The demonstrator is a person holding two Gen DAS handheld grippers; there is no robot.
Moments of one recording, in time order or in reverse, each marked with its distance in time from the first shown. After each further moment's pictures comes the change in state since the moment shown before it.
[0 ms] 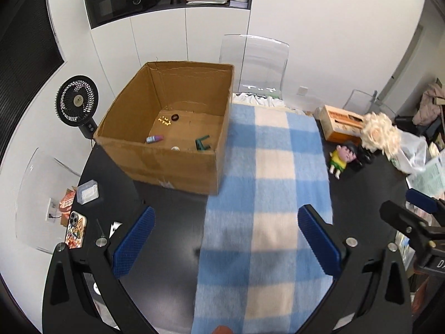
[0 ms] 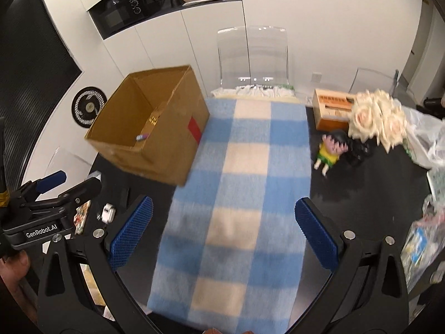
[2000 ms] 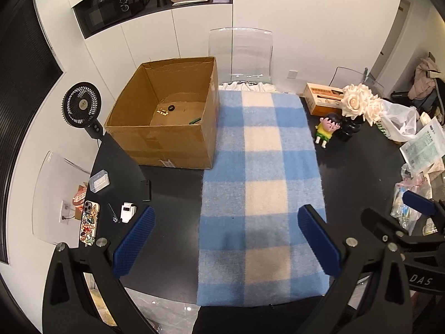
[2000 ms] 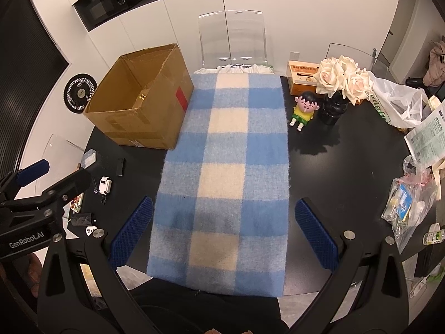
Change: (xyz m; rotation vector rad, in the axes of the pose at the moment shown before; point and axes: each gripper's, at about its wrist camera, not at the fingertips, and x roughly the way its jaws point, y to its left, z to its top) left arm -0.061 -0.031 -0.036 0.069 0.041 0.008; right arm -0.060 0.000 -0.060 0.038 0.069 -0.087
